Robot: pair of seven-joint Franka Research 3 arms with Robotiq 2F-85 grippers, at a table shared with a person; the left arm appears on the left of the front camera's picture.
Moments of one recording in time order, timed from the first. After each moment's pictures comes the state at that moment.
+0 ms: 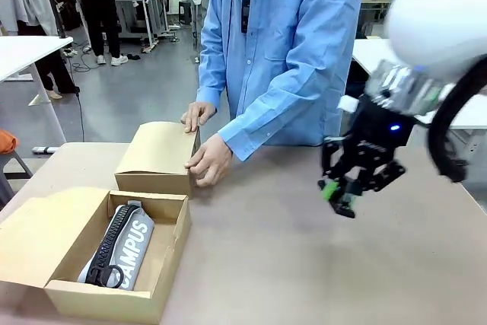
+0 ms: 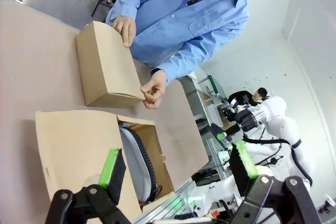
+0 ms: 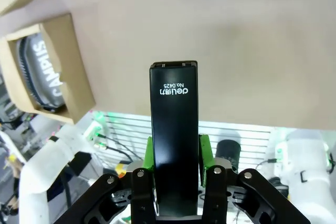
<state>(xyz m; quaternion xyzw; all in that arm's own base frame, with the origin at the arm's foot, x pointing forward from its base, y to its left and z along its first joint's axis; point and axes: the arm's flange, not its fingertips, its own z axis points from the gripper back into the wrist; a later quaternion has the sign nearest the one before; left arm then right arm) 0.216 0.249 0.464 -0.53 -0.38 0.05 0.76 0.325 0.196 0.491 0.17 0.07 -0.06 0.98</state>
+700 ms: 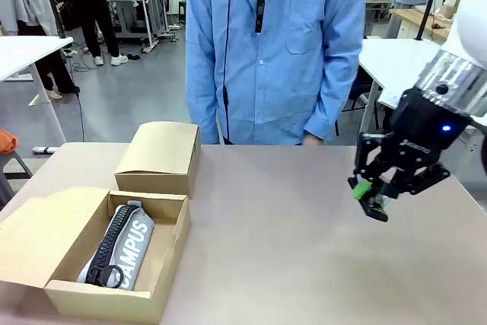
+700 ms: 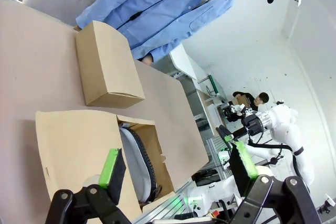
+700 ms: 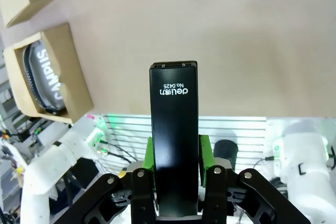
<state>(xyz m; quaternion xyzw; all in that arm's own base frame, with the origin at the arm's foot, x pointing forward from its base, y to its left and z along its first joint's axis) 0.216 0.249 0.464 -0.53 -0.38 0.05 0.76 0.292 0.167 0.506 0.17 0.03 -0.09 0.98</state>
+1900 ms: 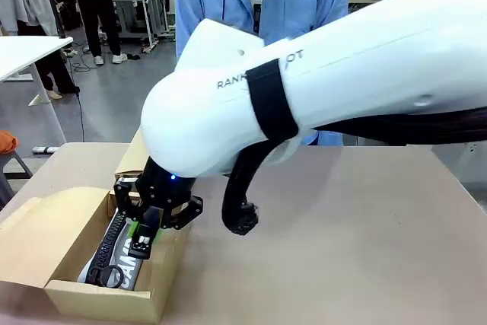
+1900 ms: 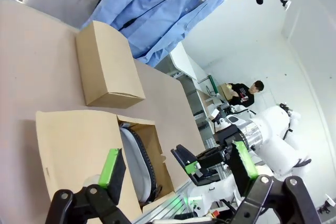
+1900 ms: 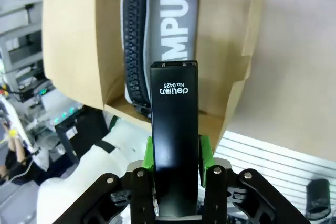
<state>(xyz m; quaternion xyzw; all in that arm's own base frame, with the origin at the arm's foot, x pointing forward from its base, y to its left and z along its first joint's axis) 0.216 0.249 0.464 -0.53 -0.38 0.05 0.76 0.282 0.509 0.434 0.23 0.05 0.02 0.97</state>
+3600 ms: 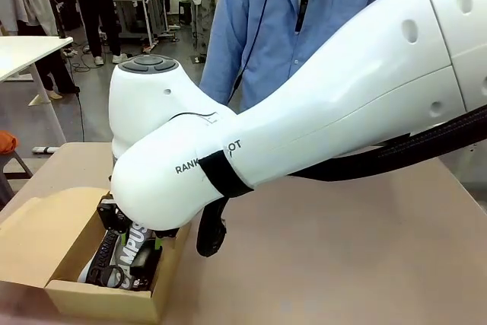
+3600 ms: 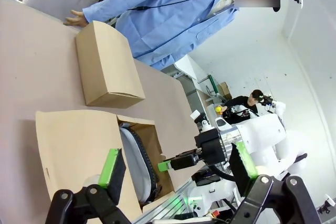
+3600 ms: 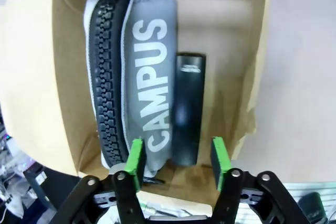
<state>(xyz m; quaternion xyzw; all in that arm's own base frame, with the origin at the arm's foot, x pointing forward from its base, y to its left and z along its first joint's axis) 0.216 0.249 0.464 -0.53 -0.38 0.05 0.76 0.288 0.569 0.390 0.12 -0.02 -0.01 0.99</state>
